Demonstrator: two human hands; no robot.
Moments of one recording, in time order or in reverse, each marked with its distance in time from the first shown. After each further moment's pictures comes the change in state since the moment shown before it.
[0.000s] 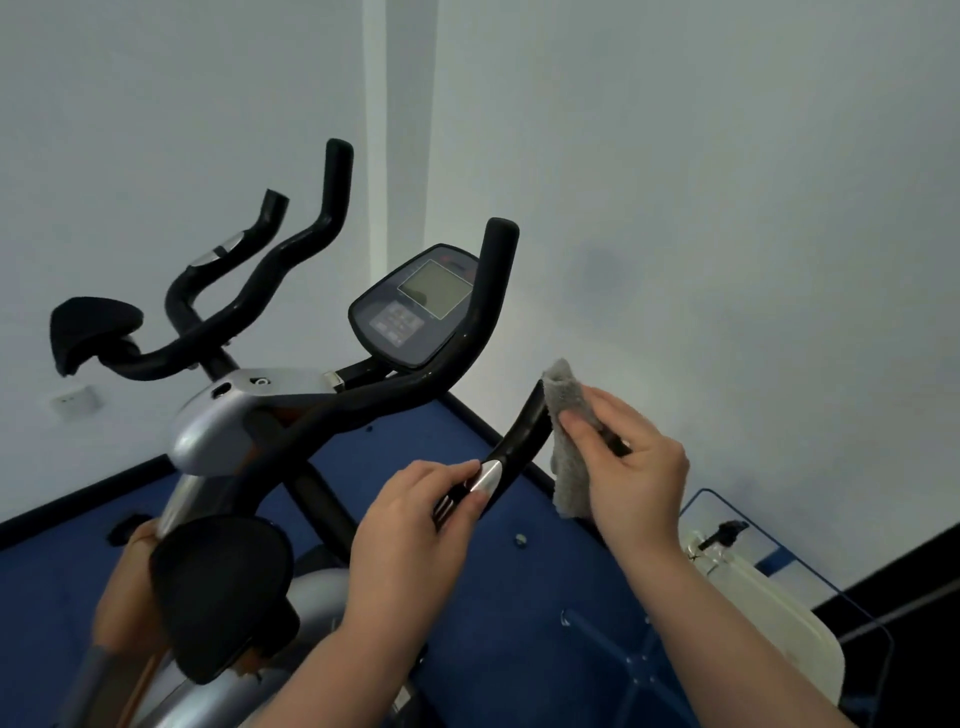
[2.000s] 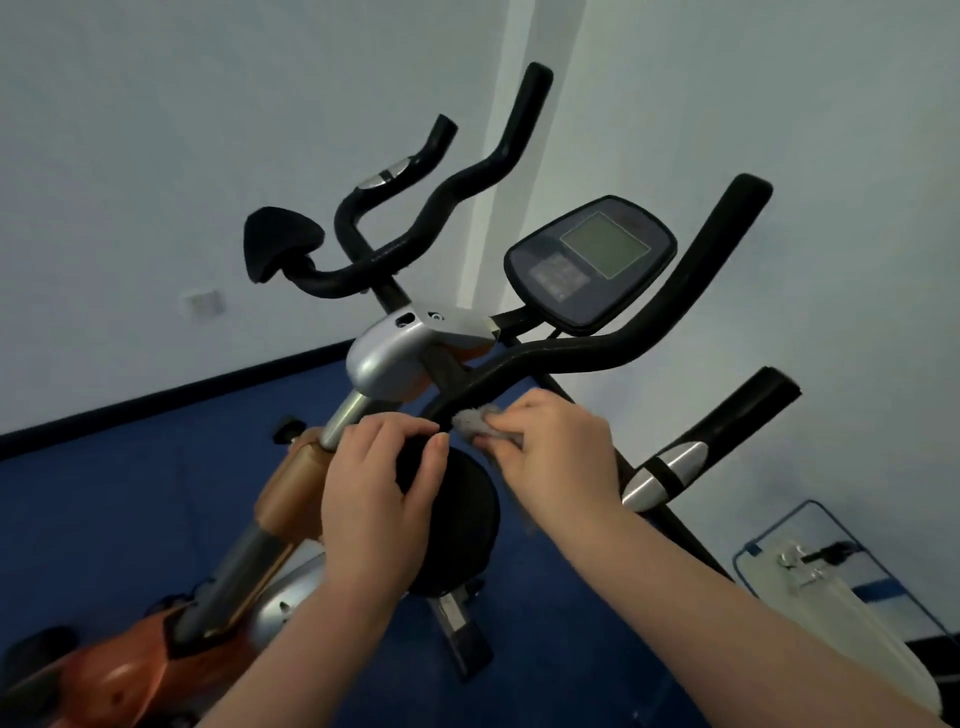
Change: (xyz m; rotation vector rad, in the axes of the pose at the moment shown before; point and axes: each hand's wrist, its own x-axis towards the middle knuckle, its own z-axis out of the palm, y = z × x) left_hand -0.015 -0.114 -0.104 0.164 0.296 -0.064; right_hand -0.068 -0.064 0.150 -0.595 -0.713 -0.284
